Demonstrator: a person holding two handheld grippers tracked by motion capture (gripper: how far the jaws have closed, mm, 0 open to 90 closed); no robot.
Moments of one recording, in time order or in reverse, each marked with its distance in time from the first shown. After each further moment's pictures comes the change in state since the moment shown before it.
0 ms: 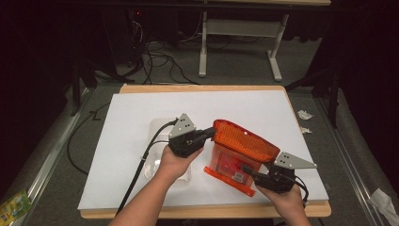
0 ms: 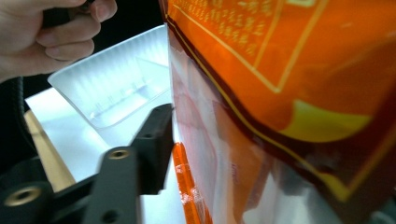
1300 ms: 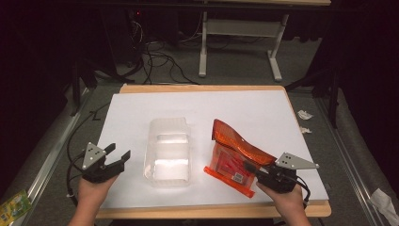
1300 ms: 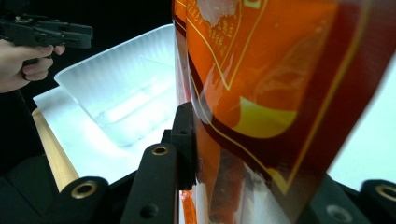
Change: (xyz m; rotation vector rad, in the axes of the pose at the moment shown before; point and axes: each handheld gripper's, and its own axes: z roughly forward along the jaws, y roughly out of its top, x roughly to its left) left arm 0.093 -0.123 -0.190 0.107 0.539 -0.134; right arm -0.006 -0.003 -0.003 -0.002 0.032 0.009
